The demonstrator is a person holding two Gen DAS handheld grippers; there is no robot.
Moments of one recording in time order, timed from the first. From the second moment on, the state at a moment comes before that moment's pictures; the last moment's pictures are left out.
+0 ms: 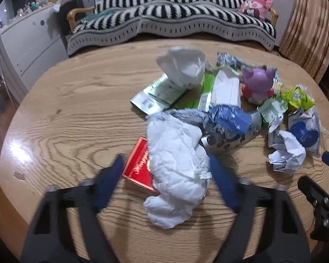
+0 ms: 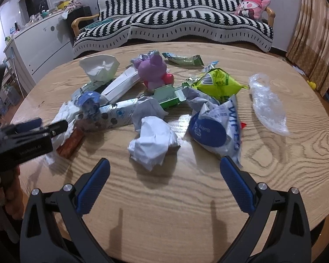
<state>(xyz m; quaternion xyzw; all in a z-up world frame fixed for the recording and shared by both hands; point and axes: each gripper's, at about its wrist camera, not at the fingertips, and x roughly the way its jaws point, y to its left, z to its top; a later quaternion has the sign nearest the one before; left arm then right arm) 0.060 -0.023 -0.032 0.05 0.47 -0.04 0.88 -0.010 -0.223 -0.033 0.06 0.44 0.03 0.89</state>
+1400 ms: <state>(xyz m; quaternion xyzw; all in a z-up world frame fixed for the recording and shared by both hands) -0.145 -0.446 -0.002 0.13 0.38 -0.45 0.79 -0.296 -0.636 -0.047 0.25 0.37 -0.35 0.82</state>
